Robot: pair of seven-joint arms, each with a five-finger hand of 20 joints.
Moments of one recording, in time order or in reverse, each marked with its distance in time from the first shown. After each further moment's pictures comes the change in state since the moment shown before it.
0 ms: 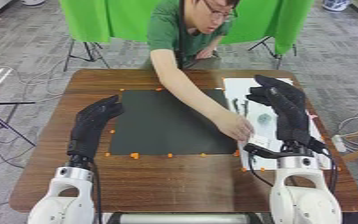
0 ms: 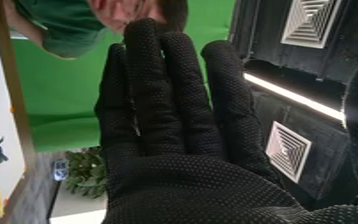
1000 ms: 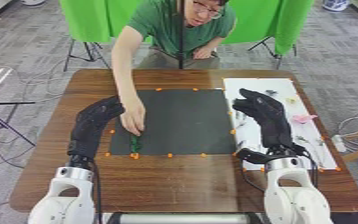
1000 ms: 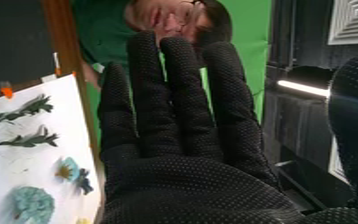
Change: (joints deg) left arm -0.1 -0.3 0.0 0.1 0.0 -0.2 -0.1; right arm 1.5 -1.5 0.7 6.6 9.1 -7.9 2.9
